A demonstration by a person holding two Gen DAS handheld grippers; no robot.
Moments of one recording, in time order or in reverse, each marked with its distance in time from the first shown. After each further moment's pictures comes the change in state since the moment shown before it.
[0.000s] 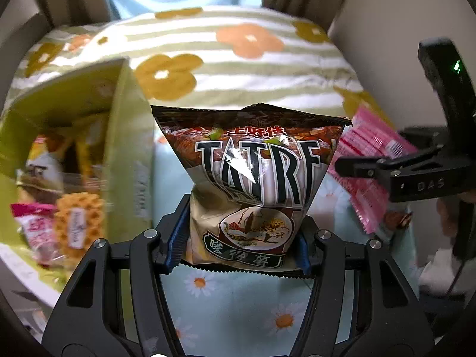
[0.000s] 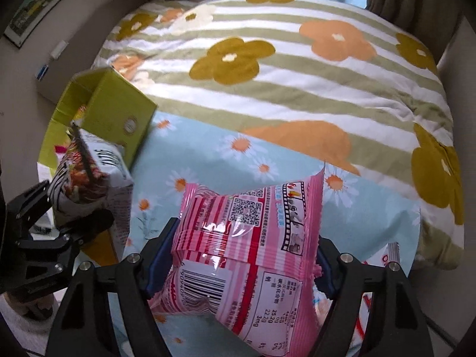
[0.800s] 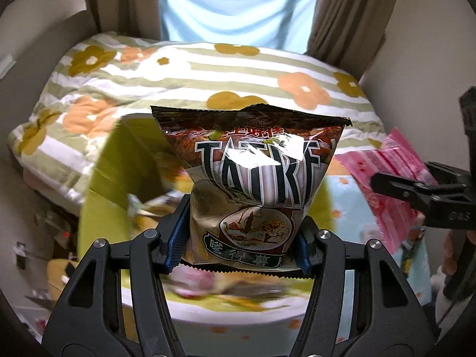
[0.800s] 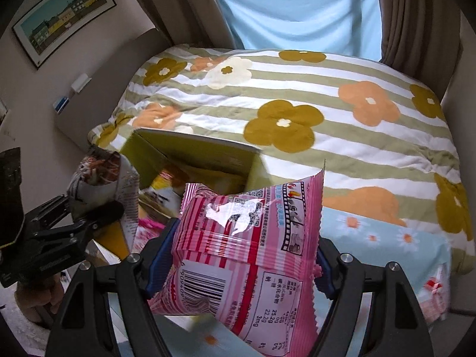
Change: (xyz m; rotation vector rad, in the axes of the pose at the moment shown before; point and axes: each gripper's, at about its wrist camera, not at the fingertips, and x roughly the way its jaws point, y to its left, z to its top) left arm -0.105 0.225 0.022 -0.092 -0.134 0.043; right arm -0.022 0.206 0.065 0.021 -0.245 -0.002
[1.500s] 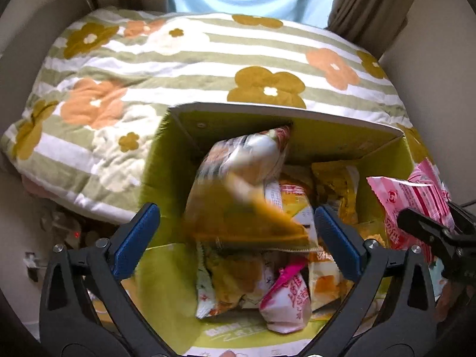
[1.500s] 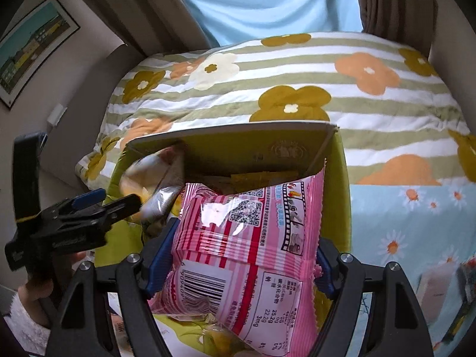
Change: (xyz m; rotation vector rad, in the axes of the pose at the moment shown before) left arm 0.081 0.114 0.037 0.017 0.139 0.005; right arm 0.083 0.057 0.004 0.217 -0.015 -0.027
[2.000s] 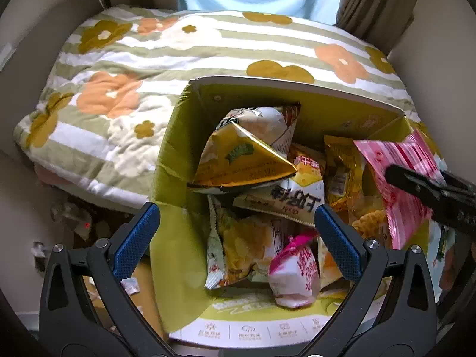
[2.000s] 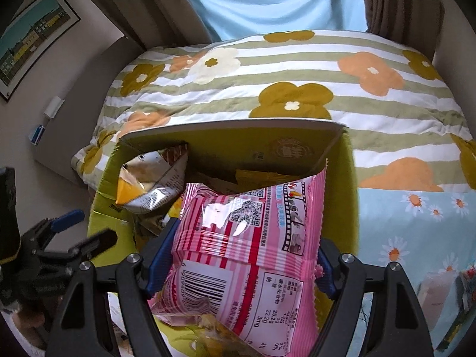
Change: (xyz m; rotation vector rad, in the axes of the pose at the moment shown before) left arm -0.018 -0.002 -0.034 -0.008 0.008 0.065; right arm 0.017 0.007 0.005 -0.031 0.022 -0.009
